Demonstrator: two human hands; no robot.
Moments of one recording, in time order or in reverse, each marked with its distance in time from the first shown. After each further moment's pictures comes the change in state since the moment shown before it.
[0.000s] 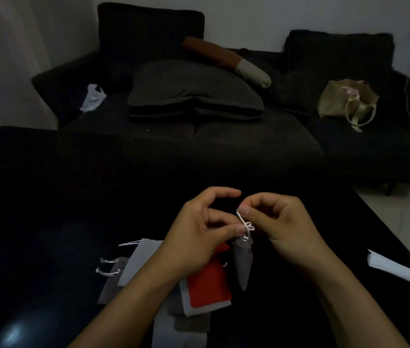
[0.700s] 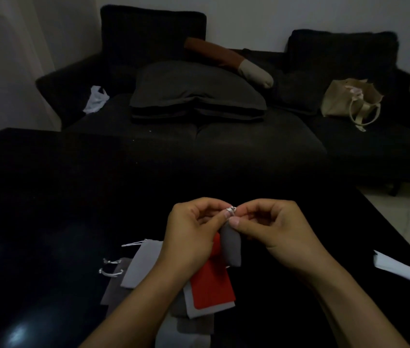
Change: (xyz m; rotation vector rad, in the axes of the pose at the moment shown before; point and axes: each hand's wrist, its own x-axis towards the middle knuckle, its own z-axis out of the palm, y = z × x) left_hand 0.002 -0.012 0.002 0.125 0.326 -0.006; right_hand 0.000 0.010 0.011 0.011 0.013 0.053
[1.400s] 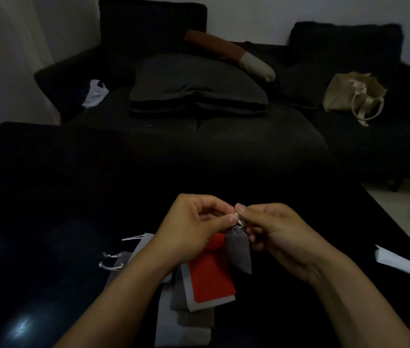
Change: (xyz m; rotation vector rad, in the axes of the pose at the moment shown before) left_hand 0.003 0.010 -0.013 -0.007 -0.200 -0.196; right_hand 0.000 -0.001 0.000 0.101 -0.125 0.348
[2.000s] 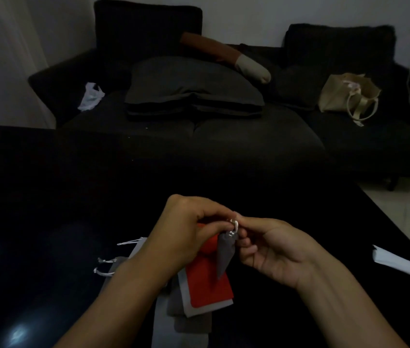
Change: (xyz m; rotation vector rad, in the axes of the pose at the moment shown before) left_hand -0.001 0.006 -0.008 0.579 0.010 0.559; right_hand 0.001 0.003 0.006 0.560 -0.029 0.324
